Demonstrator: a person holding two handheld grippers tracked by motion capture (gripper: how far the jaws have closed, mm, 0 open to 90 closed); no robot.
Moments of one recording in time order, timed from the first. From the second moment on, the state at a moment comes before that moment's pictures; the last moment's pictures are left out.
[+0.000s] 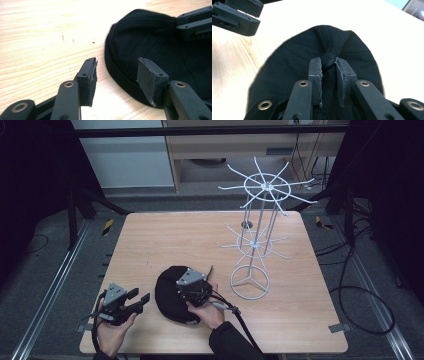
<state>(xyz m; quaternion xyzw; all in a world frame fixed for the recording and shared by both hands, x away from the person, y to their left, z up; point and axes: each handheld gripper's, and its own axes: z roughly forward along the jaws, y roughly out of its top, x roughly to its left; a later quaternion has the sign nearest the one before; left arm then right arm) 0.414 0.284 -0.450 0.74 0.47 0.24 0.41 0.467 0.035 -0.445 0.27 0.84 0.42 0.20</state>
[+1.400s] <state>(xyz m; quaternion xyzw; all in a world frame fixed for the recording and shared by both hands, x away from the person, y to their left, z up) 0.441 0.239 -0.409 0.79 0.37 0.21 0.44 0.412 -0.227 -0.456 0.44 0.73 0.45 0.26</state>
